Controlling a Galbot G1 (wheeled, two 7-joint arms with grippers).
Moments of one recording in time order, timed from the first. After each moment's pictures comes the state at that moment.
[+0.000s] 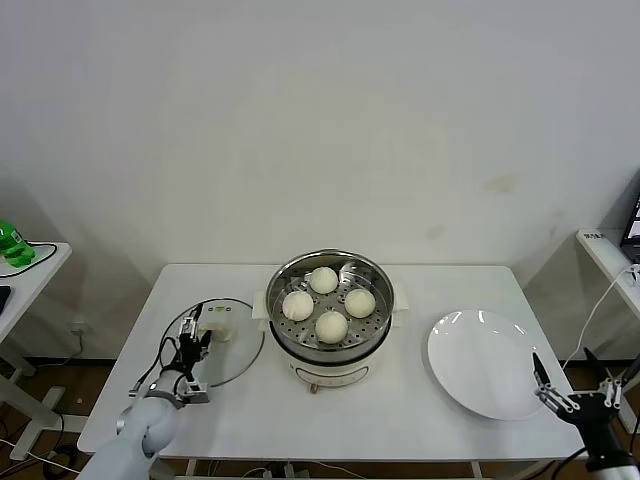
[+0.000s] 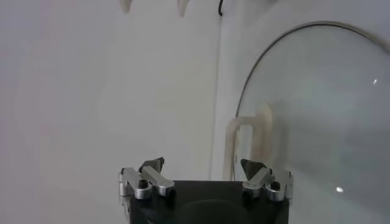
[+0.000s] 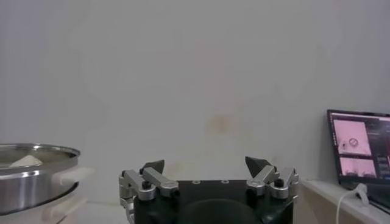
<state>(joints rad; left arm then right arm) 1.03 -1.04 -0.23 -1.33 0.94 0.06 -0.16 -1.73 1.32 1.06 1.97 0.47 0.27 -0.37</state>
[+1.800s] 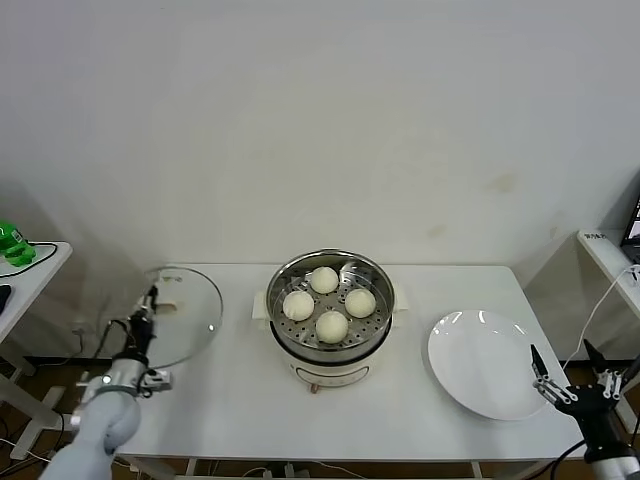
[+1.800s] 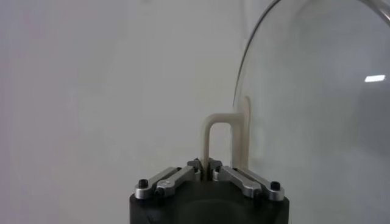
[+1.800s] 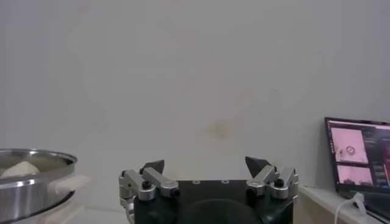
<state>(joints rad) 1.12 -0.99 -0.46 -1.49 1.10 0.13 -0.24 -1.72 1.32 1.06 2.01 0.42 0.22 -0.33</state>
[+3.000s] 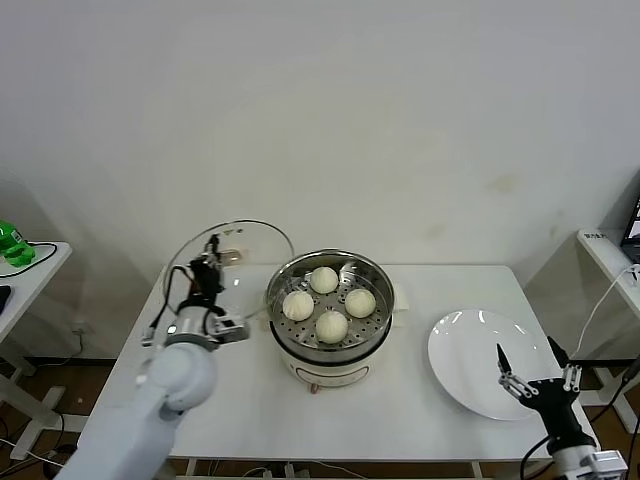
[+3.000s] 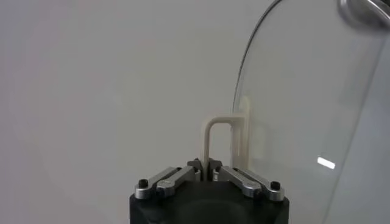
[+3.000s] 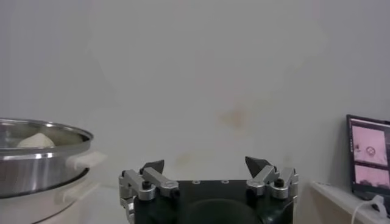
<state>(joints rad) 0.89 -1.01 -0.10 -1.95 0.99 0.61 0.15 -1.66 1.39 0.96 2.03 0.22 0.17 -0.29</state>
